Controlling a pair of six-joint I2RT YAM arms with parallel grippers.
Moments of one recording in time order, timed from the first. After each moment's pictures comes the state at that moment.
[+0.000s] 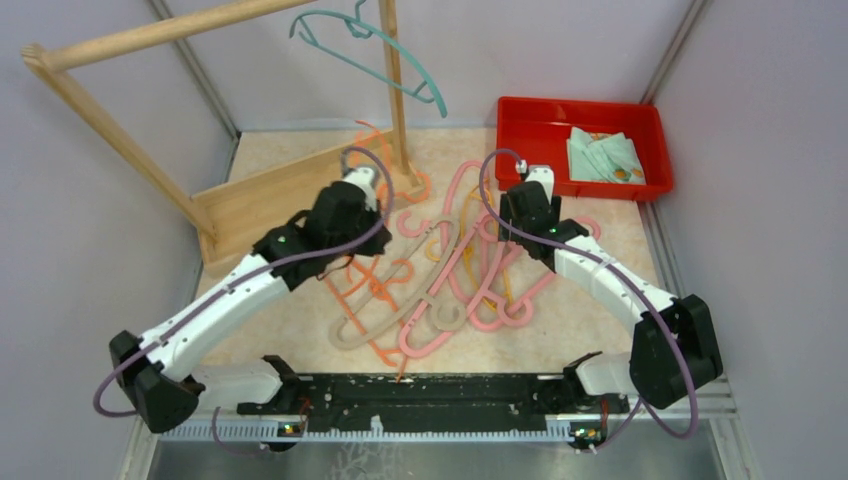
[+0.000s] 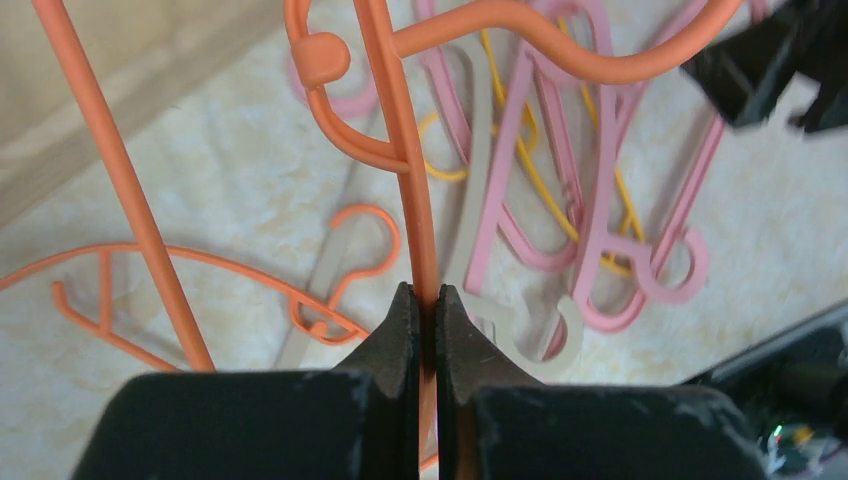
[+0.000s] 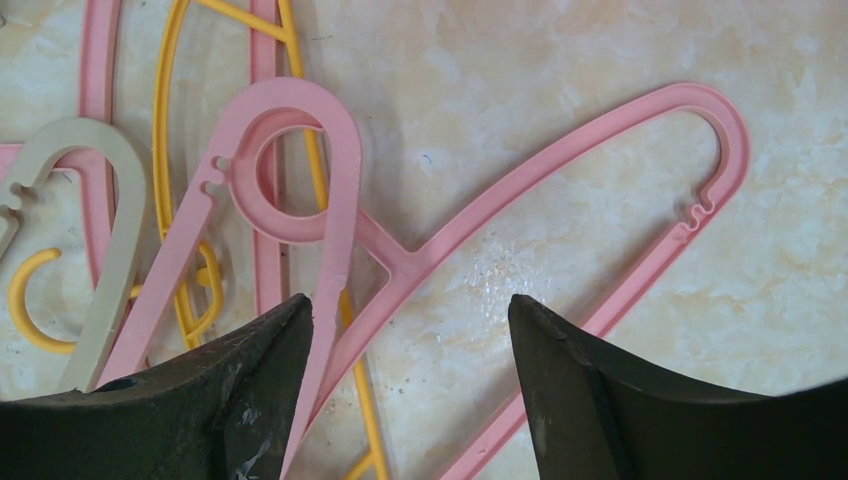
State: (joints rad) left arm -0.84 1.22 1.14 -0.58 -0.21 -0.44; right arm 0.45 1.31 0.91 -0.37 0.43 0.33
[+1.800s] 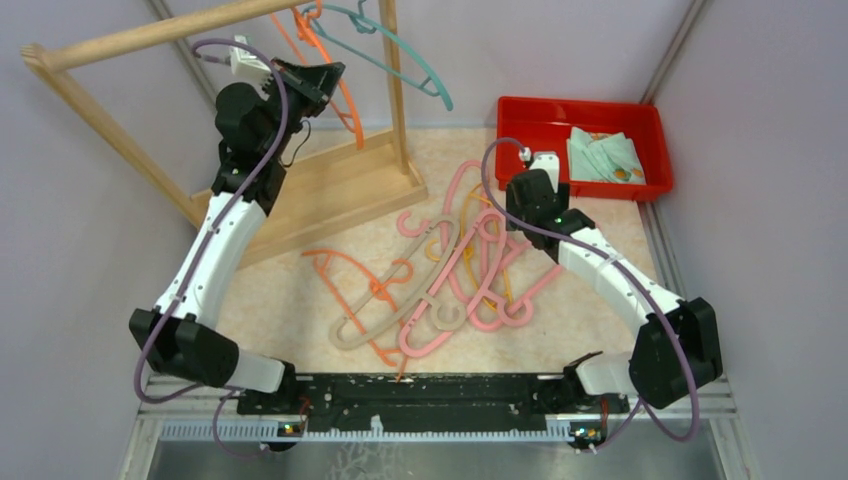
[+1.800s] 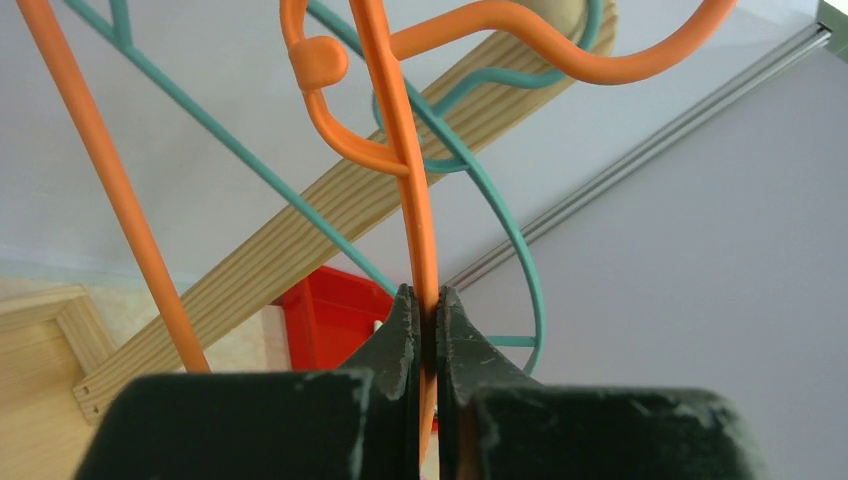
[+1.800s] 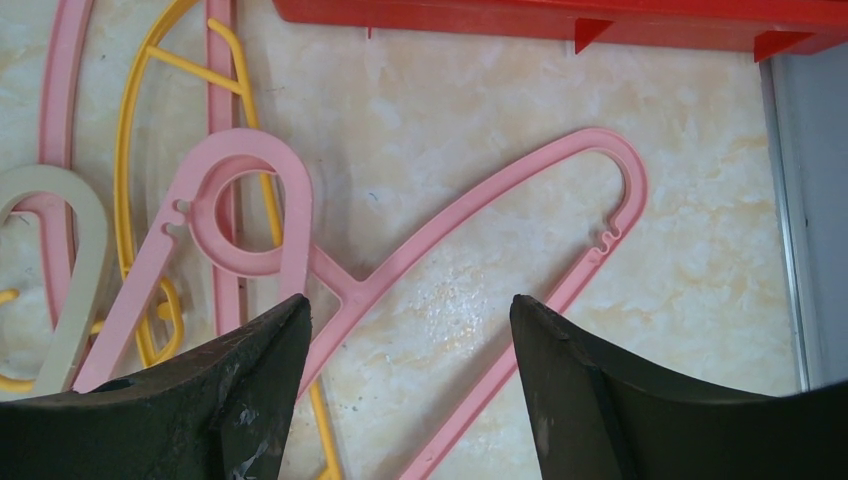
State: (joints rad) left arm -0.25 1.41 1.50 0.17 0.12 -0.86; right arm 0.43 1.31 1.00 -0.44 0.51 0.25
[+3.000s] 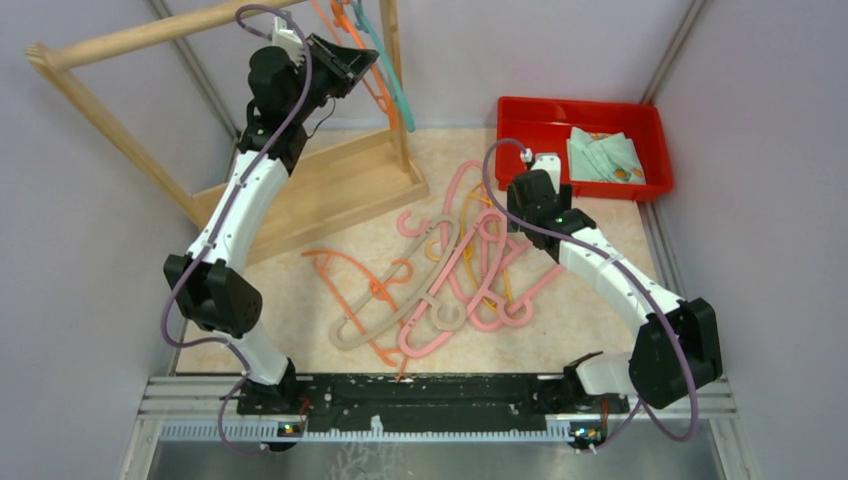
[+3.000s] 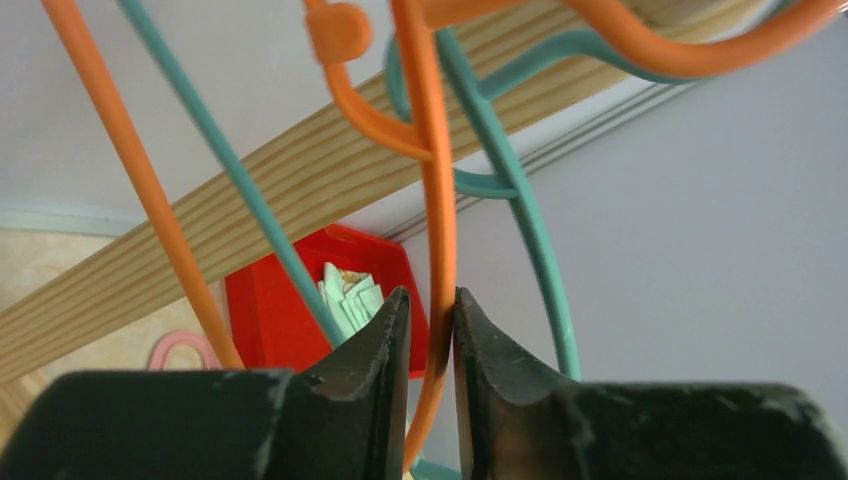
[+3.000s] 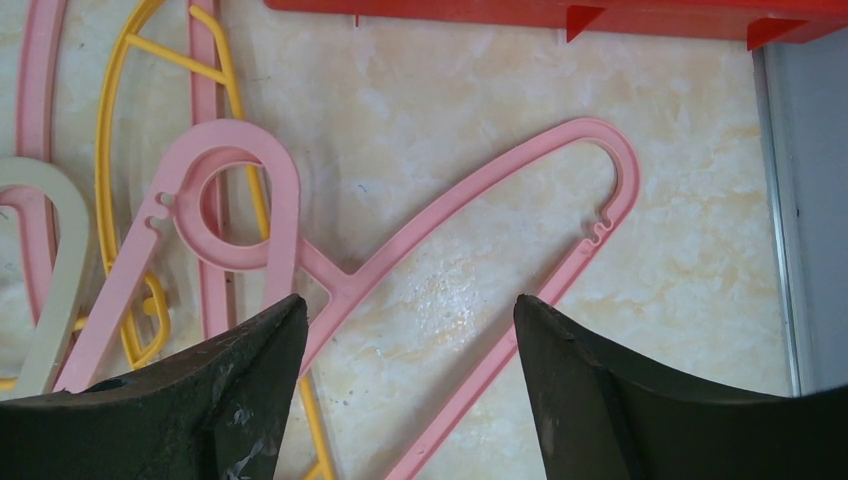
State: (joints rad) left arm -0.26 1.72 1.82 0.06 0.26 -1.01; right arm 0.42 1.31 1.00 -0.46 0.51 0.25
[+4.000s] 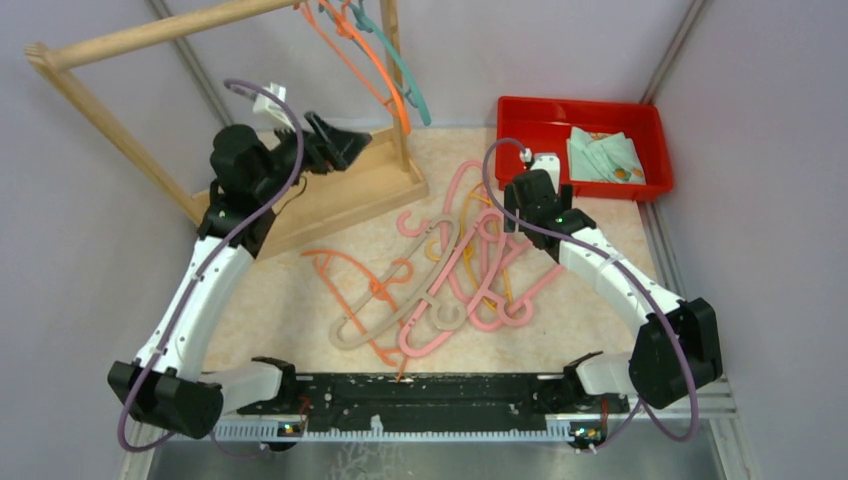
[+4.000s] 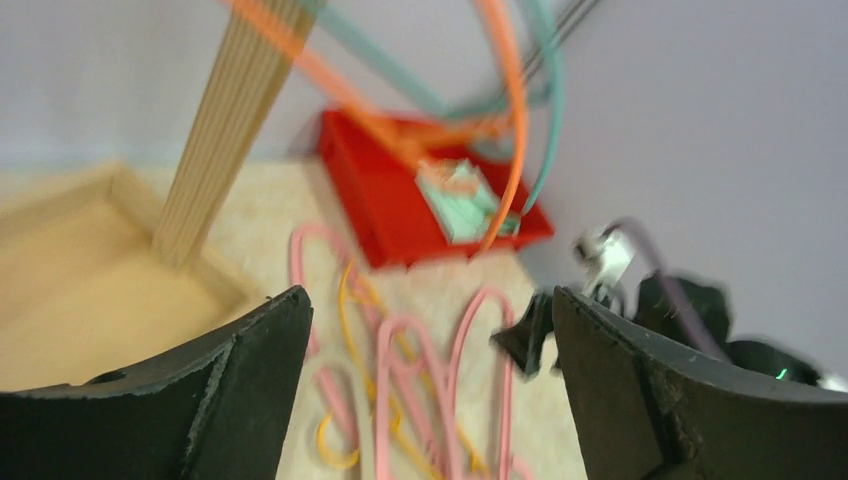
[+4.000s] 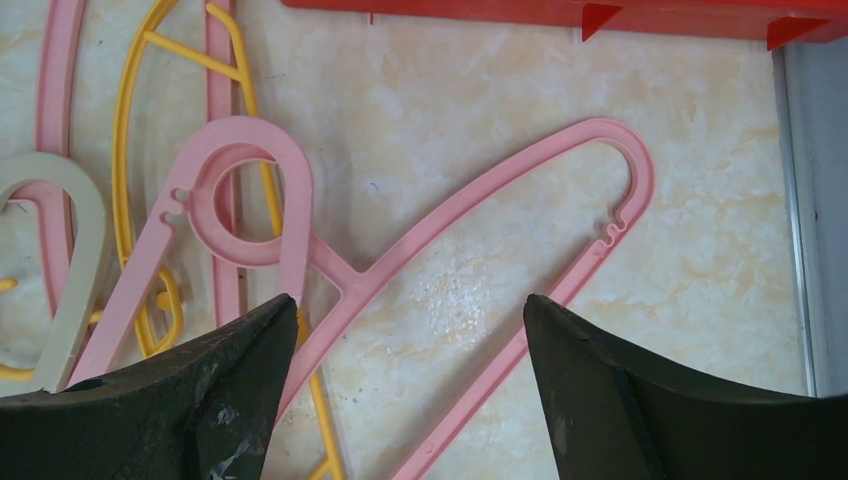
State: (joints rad) left arm -0.27 1.22 1.34 -0.02 0.37 -0.59; right arm 0.42 1.31 1.00 -0.46 0.49 0.26
